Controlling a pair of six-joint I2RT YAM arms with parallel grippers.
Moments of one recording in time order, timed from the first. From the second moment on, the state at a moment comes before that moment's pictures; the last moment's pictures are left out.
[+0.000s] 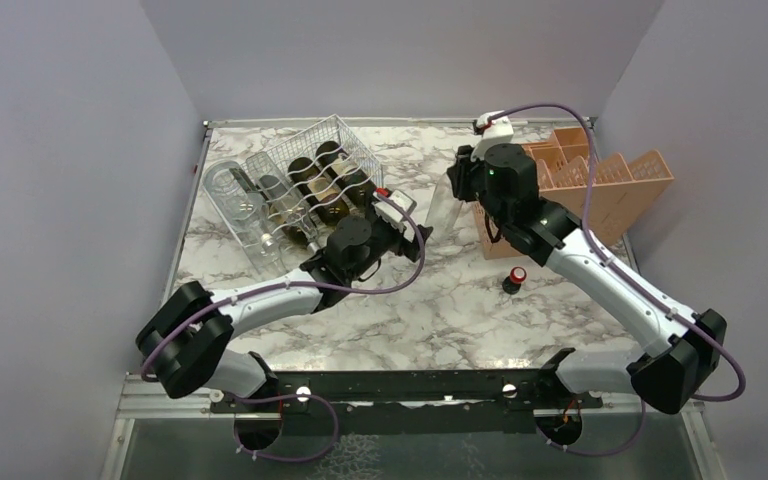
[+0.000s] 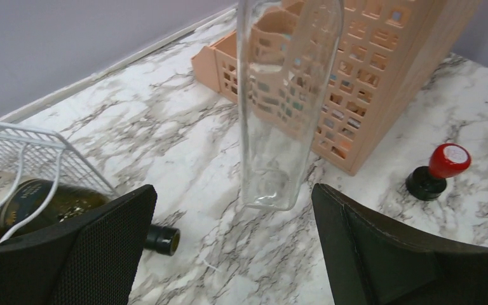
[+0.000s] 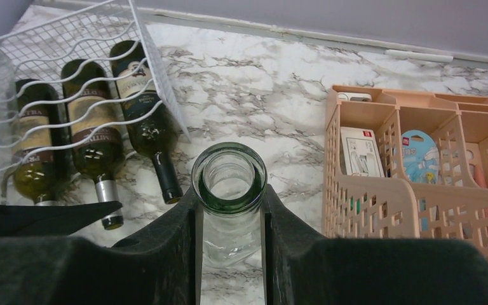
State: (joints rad) left arm -0.85 1.37 0.73 0.58 -0.13 0.03; right arm 0.66 1.28 1.22 -0.24 0.39 0.17
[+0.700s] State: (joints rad) left arm -0.84 1.66 0.64 1.23 0.01 -0.02; right arm 0.66 1.16 1.24 -0.29 0.21 0.19
